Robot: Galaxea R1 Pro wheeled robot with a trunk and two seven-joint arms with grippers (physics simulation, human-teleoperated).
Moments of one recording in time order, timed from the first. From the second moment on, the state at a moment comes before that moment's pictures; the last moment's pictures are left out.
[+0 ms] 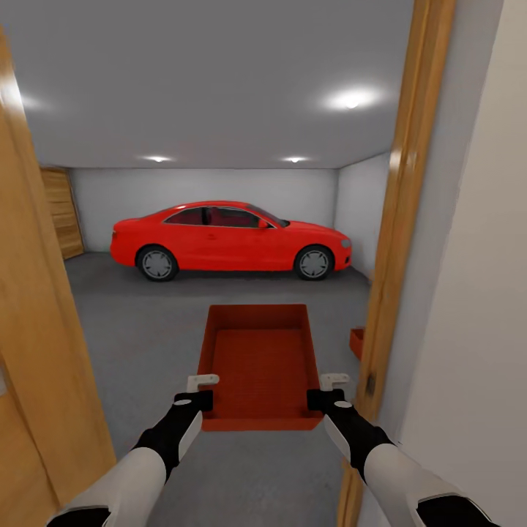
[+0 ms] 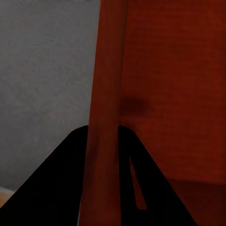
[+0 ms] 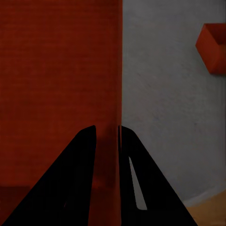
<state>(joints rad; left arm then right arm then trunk) -0.71 -0.14 0.10 -0.40 -0.07 0.18 0.21 -0.74 0.10 0.11 -0.32 -0.06 0.07 -0.11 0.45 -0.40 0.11</state>
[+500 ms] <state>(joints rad) -0.71 -0.14 0.10 -0.40 -0.07 0.17 0.21 -0.74 0.10 0.11 -0.32 -0.06 0.07 -0.11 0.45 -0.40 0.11</state>
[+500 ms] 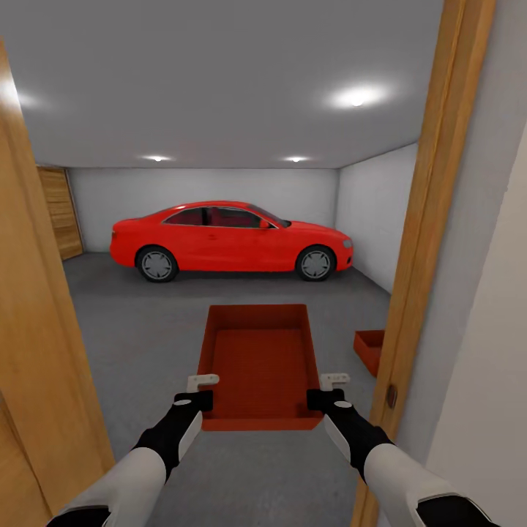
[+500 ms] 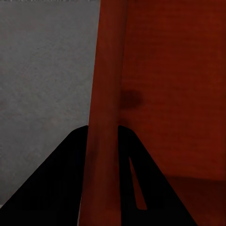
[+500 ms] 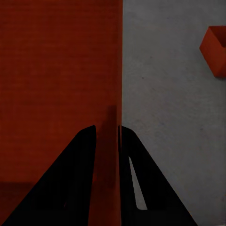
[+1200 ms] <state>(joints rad) -0.71 -0.14 0.10 -0.40 -0.08 0.18 0.21 -0.74 0.10 0.11 -0.32 -0.06 0.07 -0.11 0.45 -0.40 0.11</state>
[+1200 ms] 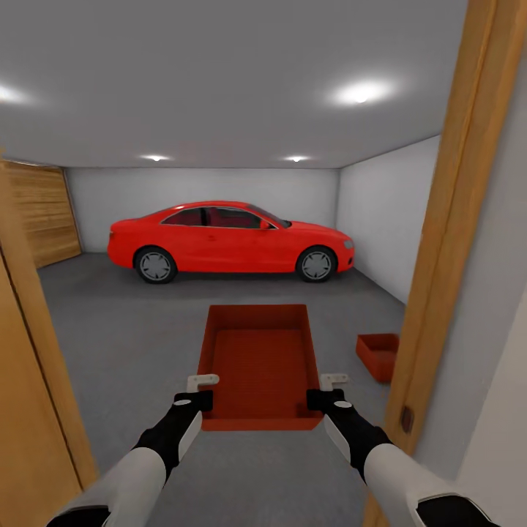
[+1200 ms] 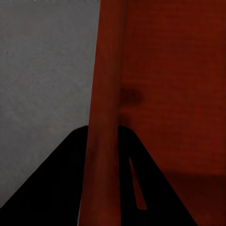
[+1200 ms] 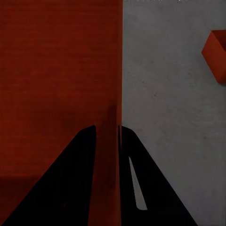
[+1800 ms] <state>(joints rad) -0.71 -0.14 0.10 -0.40 -0.07 0.17 0.21 -0.74 0.10 0.11 -0.32 -0.06 0.07 -0.11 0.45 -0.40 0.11</state>
